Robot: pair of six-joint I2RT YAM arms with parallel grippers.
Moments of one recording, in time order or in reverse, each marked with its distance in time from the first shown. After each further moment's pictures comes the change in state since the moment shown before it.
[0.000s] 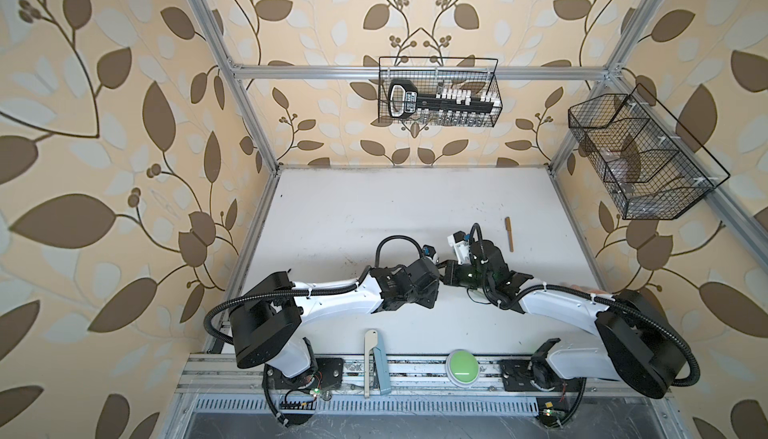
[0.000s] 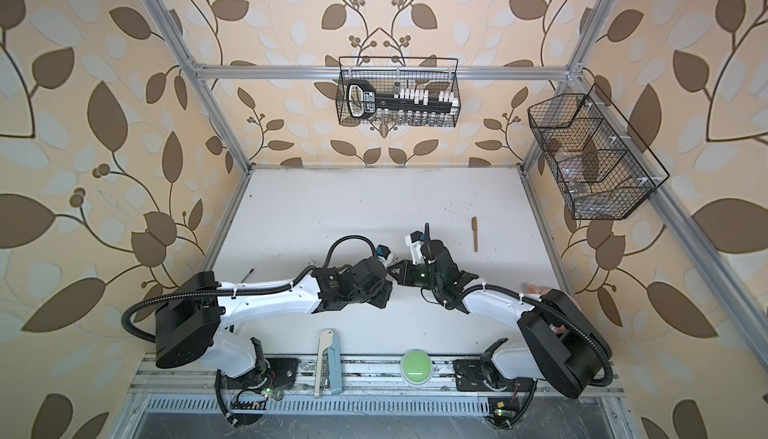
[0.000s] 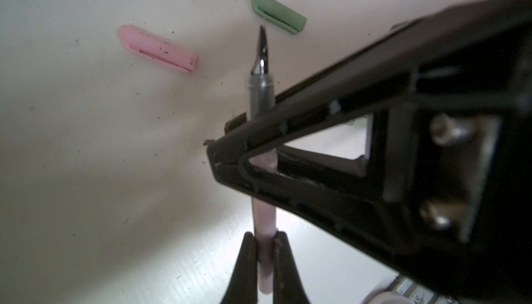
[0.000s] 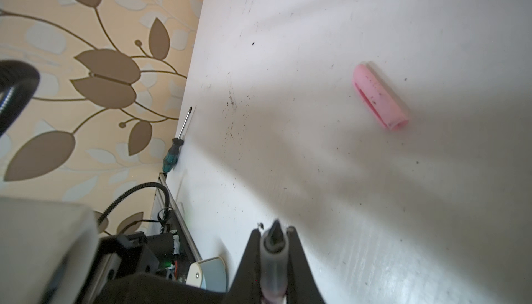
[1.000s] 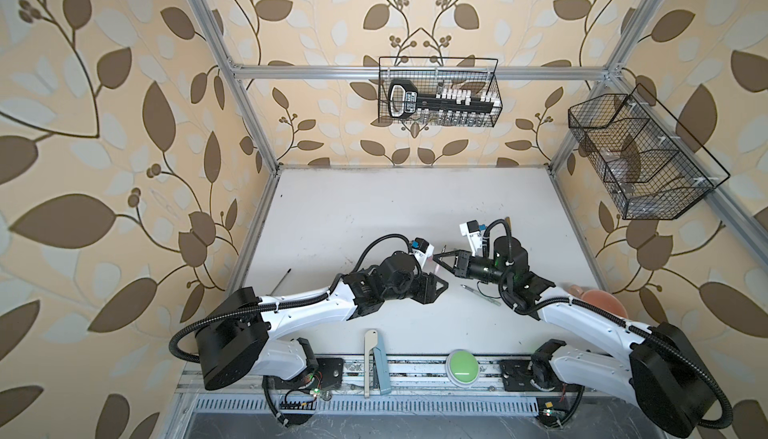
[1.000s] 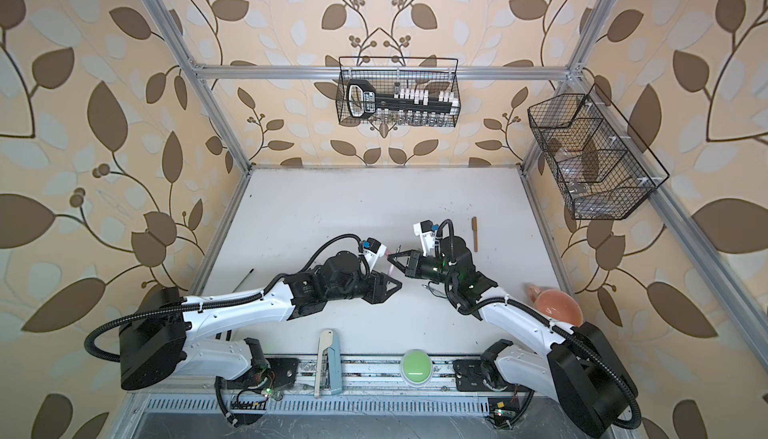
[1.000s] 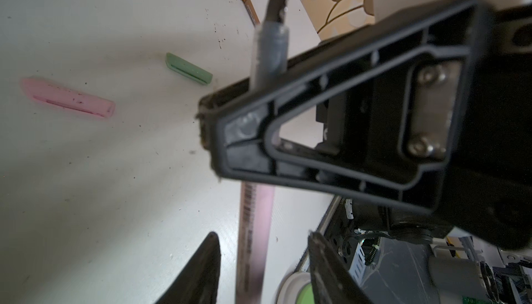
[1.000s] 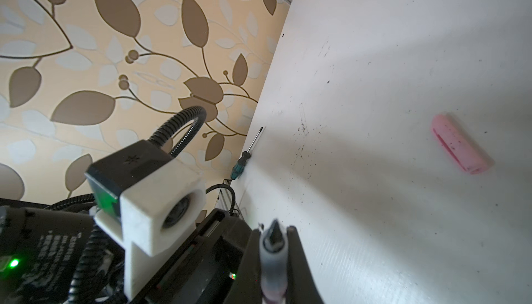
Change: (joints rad) left arm 0.085 -0.196 -0.187 0.351 0.287 -0.035; right arm -0.074 -0.206 -0.024 0.086 -0.158 0.095
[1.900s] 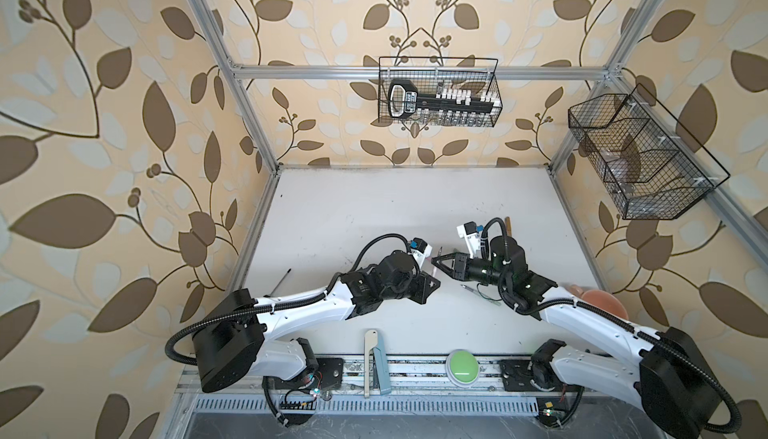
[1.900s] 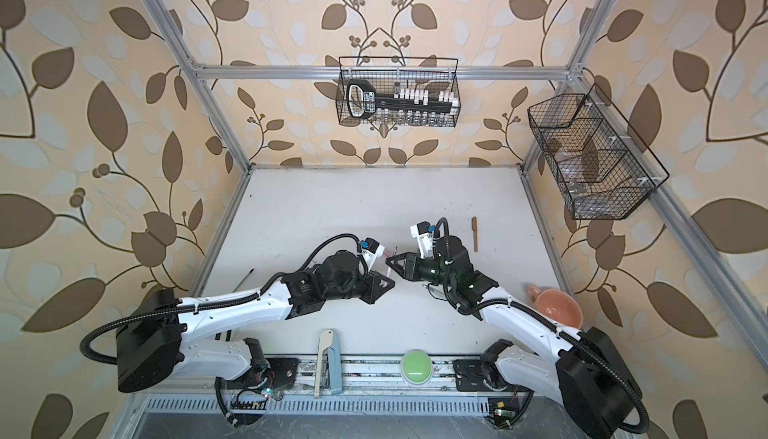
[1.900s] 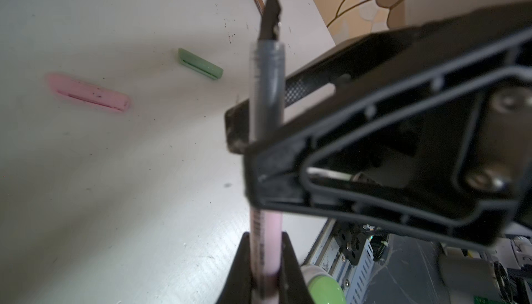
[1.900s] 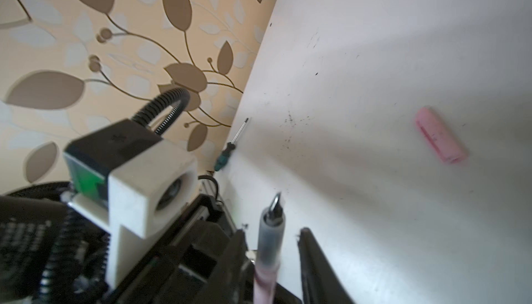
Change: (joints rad) left arm 0.014 -0.031 0.013 -0.093 -0.026 0.029; right arm 0.034 -0.050 0.079 -0.227 0.084 -0.124
